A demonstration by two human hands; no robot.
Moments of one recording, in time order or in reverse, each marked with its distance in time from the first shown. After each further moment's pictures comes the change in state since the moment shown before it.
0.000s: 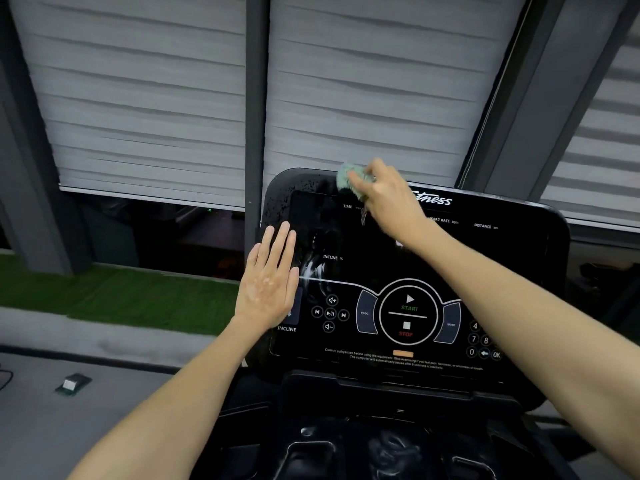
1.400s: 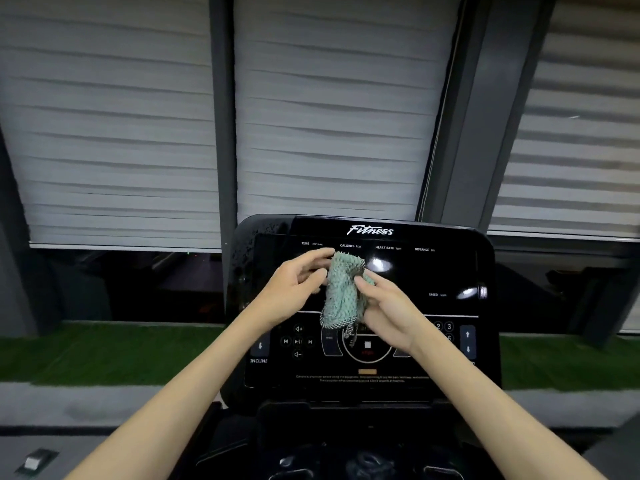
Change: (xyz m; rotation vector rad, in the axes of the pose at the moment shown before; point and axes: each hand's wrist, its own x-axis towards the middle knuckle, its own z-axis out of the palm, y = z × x) left_hand 0.051 0.085 -0.115 -1.260 -0.338 -0.040; right_hand -0.124 -0.044 -0.081 1.962 -0.167 0.904
